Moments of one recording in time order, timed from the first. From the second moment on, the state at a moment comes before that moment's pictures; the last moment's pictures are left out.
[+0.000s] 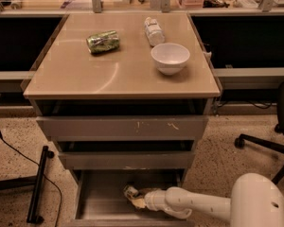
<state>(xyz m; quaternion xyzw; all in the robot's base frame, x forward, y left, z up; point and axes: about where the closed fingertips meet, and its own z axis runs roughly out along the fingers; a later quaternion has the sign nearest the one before) 0.527 0.020 0.172 -0.32 0.85 0.27 0.32</state>
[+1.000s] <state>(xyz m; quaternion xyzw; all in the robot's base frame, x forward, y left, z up) 0.428 -0.186 0.339 -0.27 0.87 0.30 0.27</state>
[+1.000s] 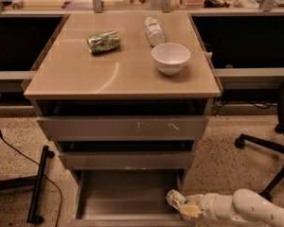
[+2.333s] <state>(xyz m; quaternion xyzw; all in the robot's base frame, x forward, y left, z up) 0.391 -0.171 0.500 -0.30 0.85 0.22 0.37</state>
